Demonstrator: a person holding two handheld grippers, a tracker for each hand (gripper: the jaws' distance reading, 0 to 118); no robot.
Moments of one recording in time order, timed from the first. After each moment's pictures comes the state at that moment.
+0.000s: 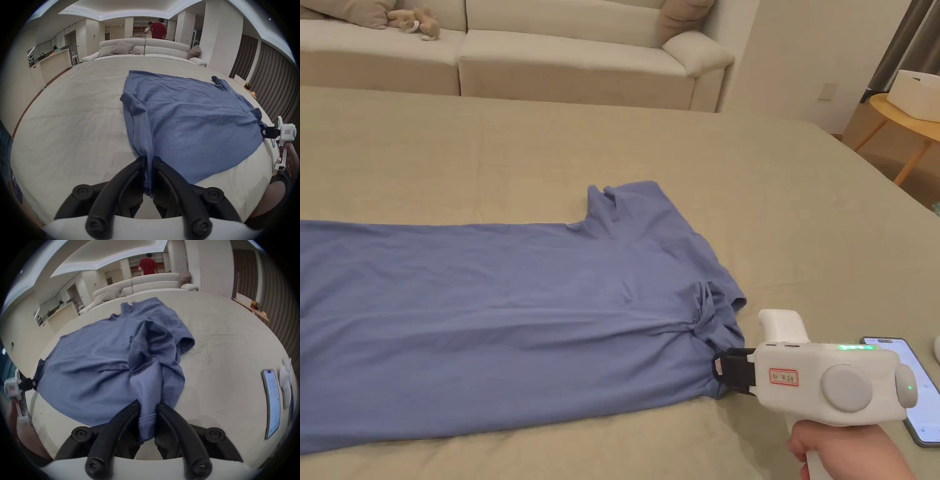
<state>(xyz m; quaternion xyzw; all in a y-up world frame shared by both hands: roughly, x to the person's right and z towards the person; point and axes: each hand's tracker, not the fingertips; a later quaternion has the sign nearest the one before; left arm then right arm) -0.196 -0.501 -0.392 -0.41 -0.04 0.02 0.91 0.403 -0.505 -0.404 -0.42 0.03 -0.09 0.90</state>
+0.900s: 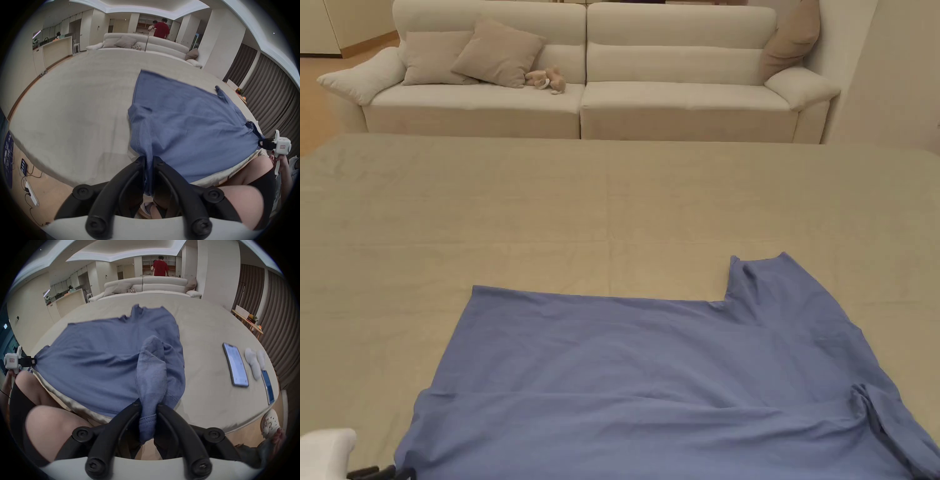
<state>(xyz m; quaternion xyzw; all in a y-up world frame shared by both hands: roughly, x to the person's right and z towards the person) -0.227 -0.499 -0.233 -0.44 -0.06 0.09 0.89 0.404 -0.478 -0.204 -0.42 0.06 0.02 0.90</state>
